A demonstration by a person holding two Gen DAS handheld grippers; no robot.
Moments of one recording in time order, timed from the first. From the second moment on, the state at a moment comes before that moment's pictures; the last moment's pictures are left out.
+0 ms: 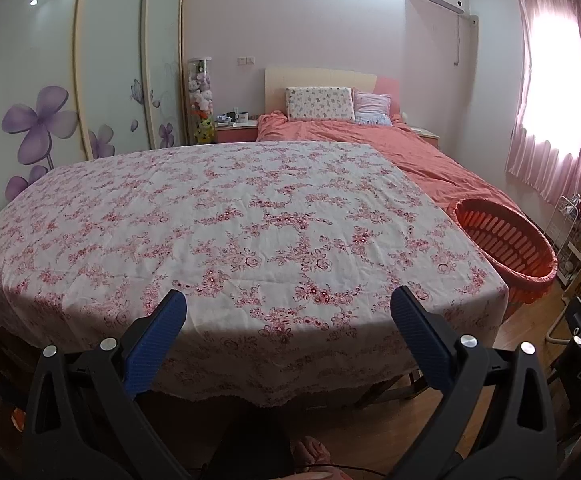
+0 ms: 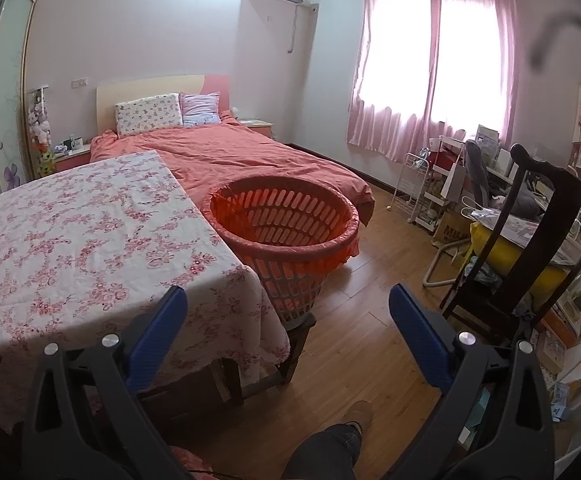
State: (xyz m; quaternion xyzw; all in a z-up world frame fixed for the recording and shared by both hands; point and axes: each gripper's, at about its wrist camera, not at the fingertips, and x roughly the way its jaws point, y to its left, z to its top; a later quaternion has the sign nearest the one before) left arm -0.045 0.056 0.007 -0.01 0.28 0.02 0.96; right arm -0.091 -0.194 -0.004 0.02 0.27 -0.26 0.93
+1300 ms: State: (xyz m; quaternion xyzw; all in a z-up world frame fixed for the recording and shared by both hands) left arm -0.050 0.047 0.019 -0.01 0.26 0.01 0.97; right arm -0.094 -0.194 -0.004 0.03 0.26 -0.26 0.93
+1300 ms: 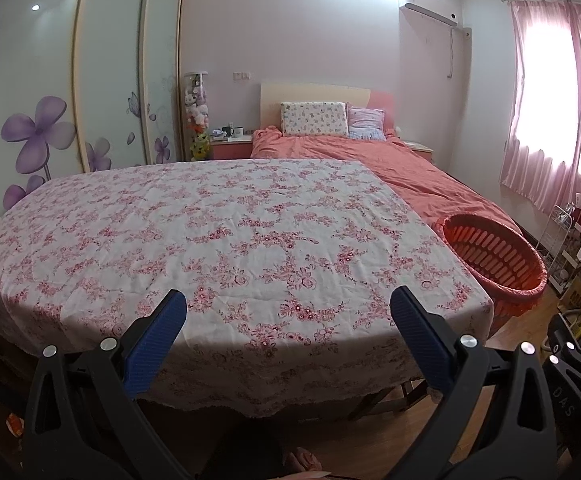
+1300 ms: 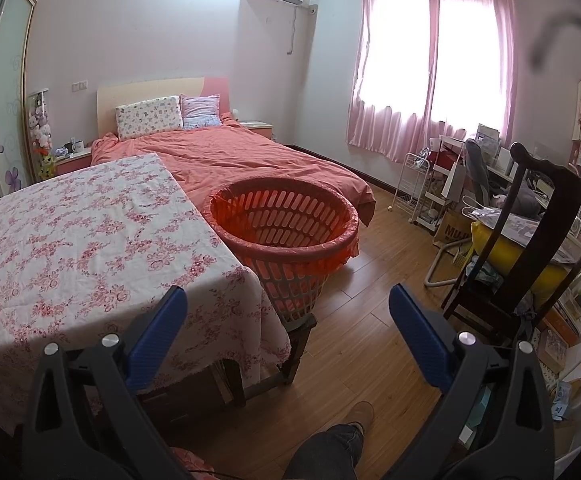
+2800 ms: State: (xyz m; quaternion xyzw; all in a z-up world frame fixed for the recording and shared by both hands) left arm -0.049 0.044 0.016 -0.01 0.26 0.01 0.96; right arm -0.095 -0.196 -0.003 0.03 0.27 -0.26 0.93
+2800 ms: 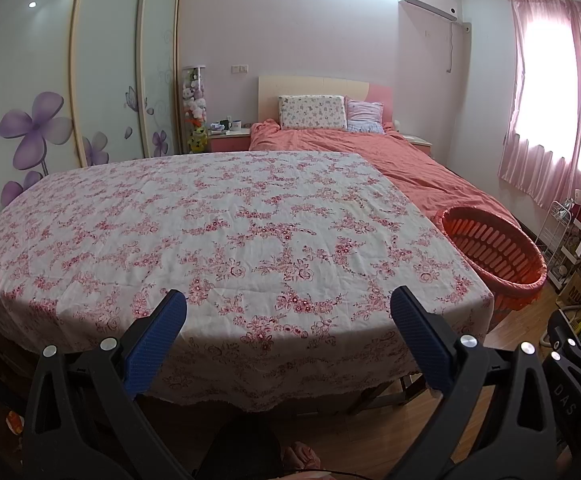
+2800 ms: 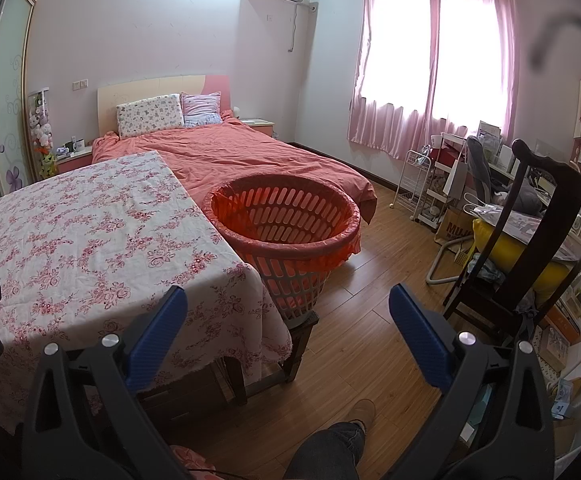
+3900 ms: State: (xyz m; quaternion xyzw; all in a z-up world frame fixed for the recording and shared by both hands) left arm -0.052 0.045 0.009 -0.01 0.27 0.01 0.96; right arm -0.095 -0.197 -0.003 0.03 0.27 -0.26 0.93
